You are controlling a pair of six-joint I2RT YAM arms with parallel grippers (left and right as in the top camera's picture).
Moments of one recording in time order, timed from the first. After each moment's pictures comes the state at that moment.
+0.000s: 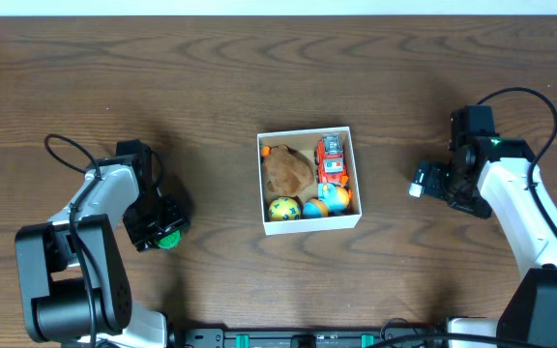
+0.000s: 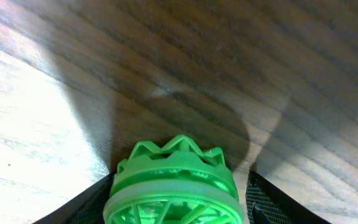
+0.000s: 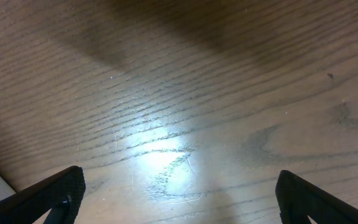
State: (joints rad) left arm 0.14 1.70 0.86 -0.91 0.10 -0.37; right arm -0.02 1.54 1.03 -0.98 0.07 0.36
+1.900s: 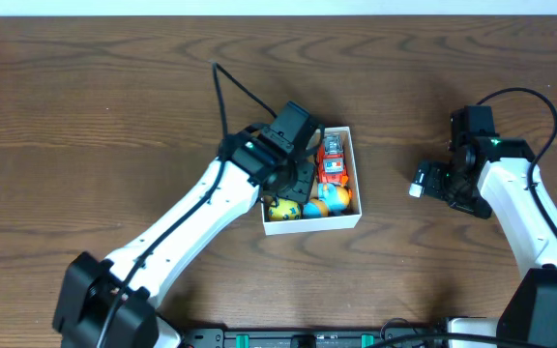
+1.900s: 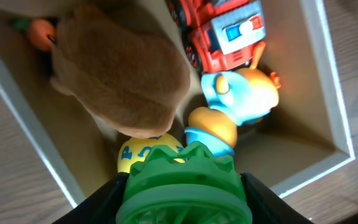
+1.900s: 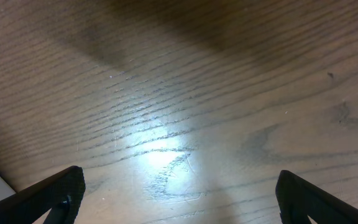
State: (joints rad) left arm -0.67 1.63 1.32 -0.92 0.10 -0.37; right arm -0.02 1.54 1.03 -0.98 0.07 0.36
